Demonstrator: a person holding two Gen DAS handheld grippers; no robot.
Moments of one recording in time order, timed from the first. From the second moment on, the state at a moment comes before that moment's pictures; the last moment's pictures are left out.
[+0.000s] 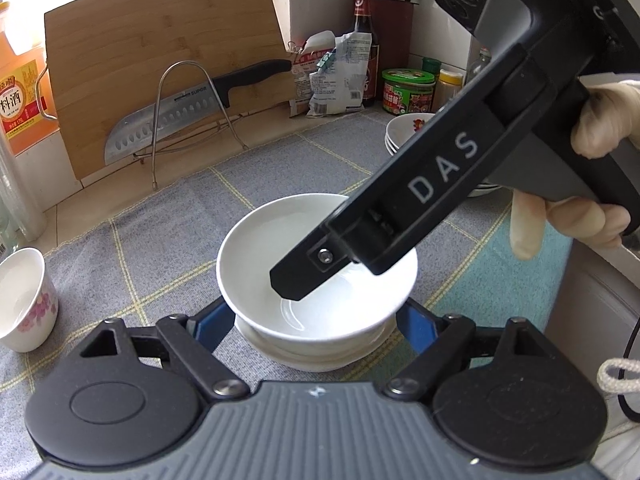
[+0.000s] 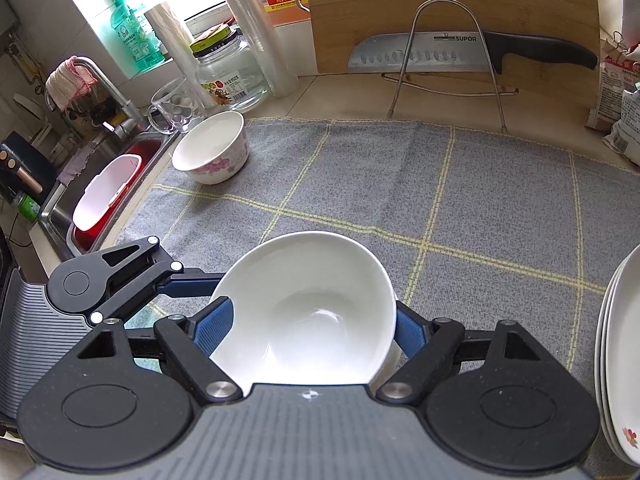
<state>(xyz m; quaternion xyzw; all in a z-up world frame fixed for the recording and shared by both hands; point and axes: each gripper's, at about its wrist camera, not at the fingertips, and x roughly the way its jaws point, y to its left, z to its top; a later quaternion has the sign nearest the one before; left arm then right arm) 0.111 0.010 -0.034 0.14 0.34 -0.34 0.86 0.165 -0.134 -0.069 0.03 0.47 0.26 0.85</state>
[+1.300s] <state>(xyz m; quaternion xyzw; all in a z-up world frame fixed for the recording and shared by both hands) 0.112 0.009 -0.037 0.16 0.34 -0.34 0.86 0.165 -0.135 -0.076 0.03 0.47 0.25 0.85</state>
